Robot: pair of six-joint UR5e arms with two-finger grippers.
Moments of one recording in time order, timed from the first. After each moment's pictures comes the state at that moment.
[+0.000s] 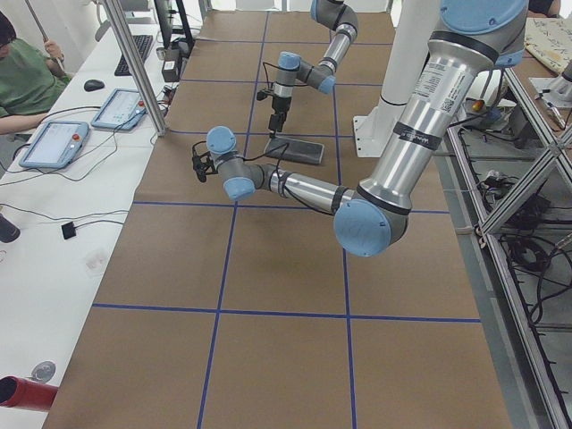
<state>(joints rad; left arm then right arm) -1.02 -1.99 -1.36 -2.41 -2.36 -1.50 0.48 -0.74 1.30 -0.99 1.80 1.65</state>
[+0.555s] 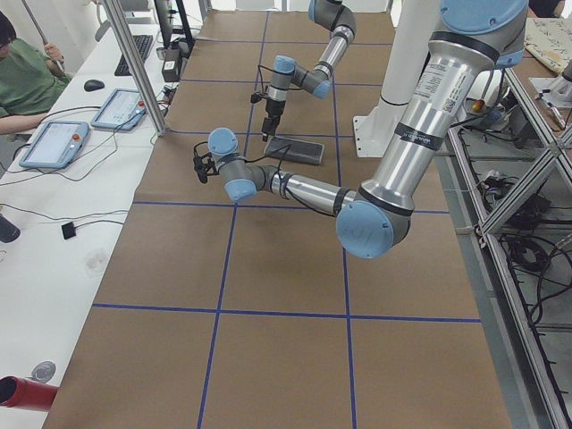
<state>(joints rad) -1.02 -1.98 -1.37 -2.41 -2.37 -1.50 0.49 -0.70 1.21 -0.93 1.78 1.65</state>
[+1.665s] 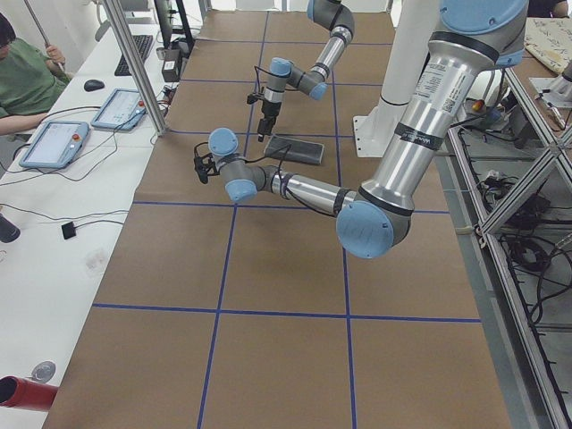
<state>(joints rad) -1.02 -1.98 -1.36 -2.41 -2.36 -1.50 0.51 -0.69 1.17 -0.93 1.77 1.63</state>
